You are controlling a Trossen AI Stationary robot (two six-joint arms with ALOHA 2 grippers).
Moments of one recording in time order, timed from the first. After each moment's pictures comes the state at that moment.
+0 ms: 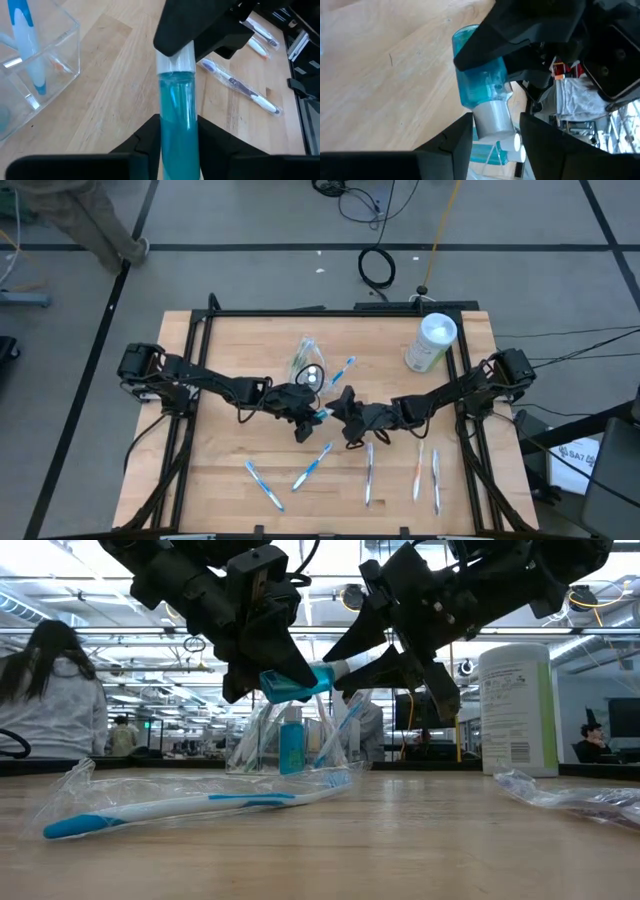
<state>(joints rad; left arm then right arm) -0.10 1.63 0.87 0.11 0.03 -0.54 0.25 1.67 0.77 0.48 0.47 -1.04</state>
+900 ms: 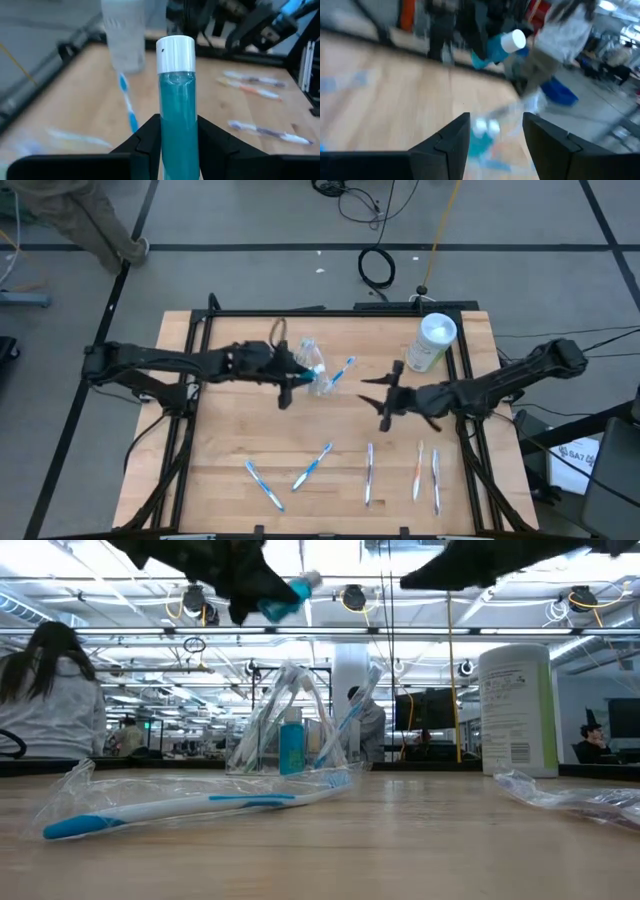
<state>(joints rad) 0.09 1.28 0.87 0.04 0.02 -0.06 0.28 1.10 0.59 0.32 0.58 -0.26</state>
